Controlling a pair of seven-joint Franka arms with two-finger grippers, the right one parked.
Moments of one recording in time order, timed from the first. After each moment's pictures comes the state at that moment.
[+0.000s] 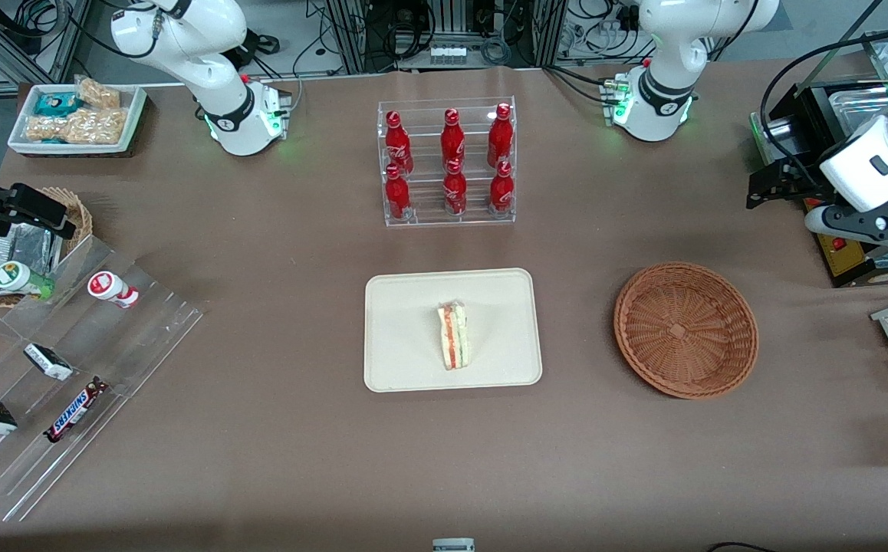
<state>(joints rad) 0.00 -0.01 -0.06 -1.61 -0.05 1.45 0.15</state>
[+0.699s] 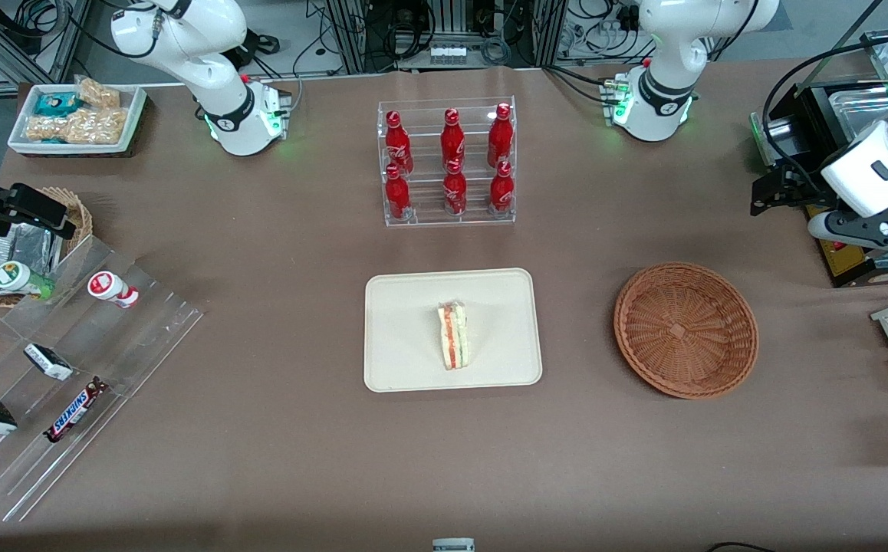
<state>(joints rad) 0.00 0.00 -0.08 -1.61 -0.03 1.48 0.14</state>
